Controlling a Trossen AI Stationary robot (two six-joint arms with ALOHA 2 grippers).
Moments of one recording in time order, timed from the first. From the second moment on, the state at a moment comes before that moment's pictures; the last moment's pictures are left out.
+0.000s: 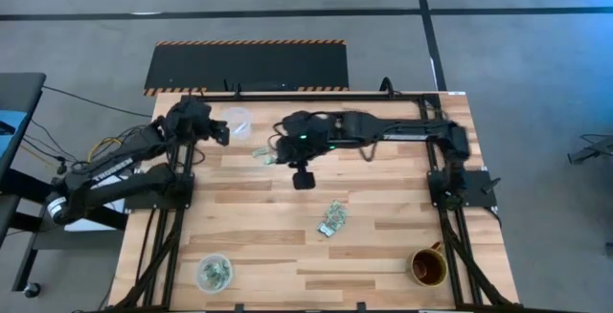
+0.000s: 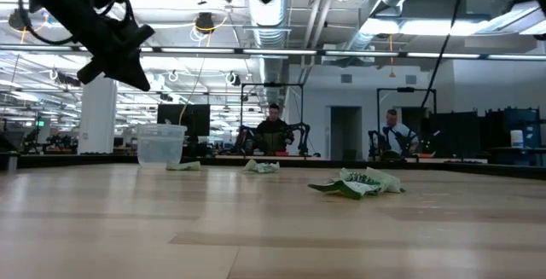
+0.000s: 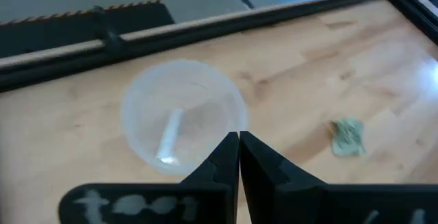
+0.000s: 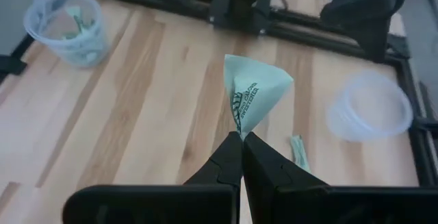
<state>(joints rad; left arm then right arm) 0.71 0.67 0.53 -0.48 -0.08 -0.42 -0.01 1.96 1.97 -0.74 -0.10 -0.29</state>
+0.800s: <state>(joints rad) 1.05 1.26 0.78 -0.66 -0.01 -0.35 -0.06 1.58 1.21 -0.24 -0.10 -0.12</state>
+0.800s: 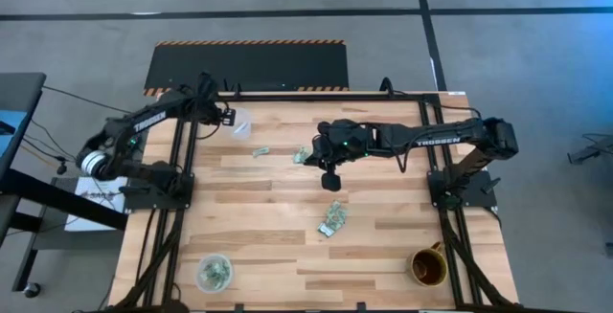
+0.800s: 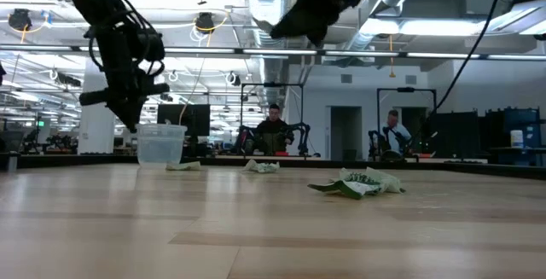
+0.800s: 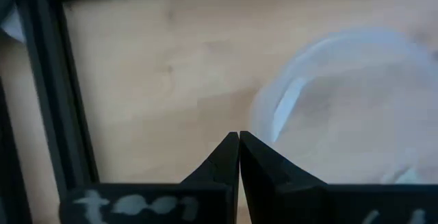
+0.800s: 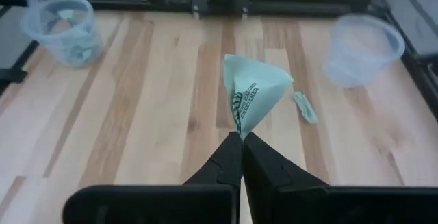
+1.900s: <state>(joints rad) 0.78 1.43 0.82 -0.38 0.09 -0.34 -0.22 1.58 1.06 -0.01 -0.11 -0.01</state>
